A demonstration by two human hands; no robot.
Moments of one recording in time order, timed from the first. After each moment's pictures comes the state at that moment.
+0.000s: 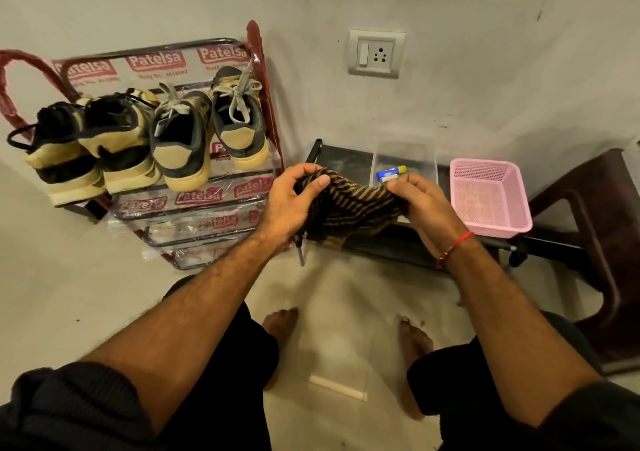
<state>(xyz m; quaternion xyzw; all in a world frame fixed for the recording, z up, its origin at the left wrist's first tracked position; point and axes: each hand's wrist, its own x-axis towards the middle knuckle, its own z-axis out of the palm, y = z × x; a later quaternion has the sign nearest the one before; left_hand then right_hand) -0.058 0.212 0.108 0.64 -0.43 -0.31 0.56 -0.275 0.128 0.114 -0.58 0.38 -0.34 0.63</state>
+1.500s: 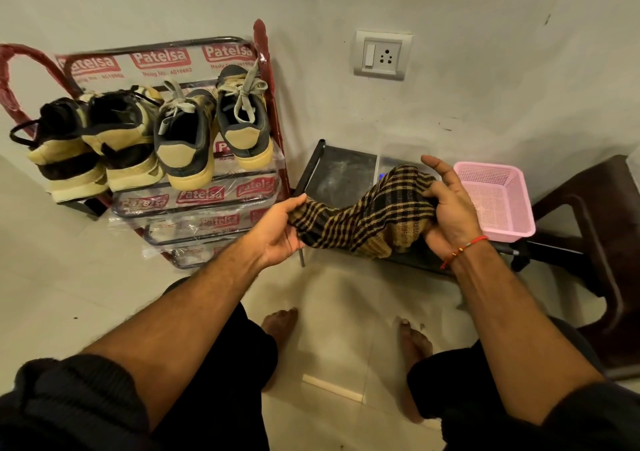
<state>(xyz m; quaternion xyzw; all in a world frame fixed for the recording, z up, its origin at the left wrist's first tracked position) -0.037 0.226 0.084 0.51 -0.10 -0.65 0.55 -0.280 0.115 0.109 -0.37 0.35 -0.48 0.71</state>
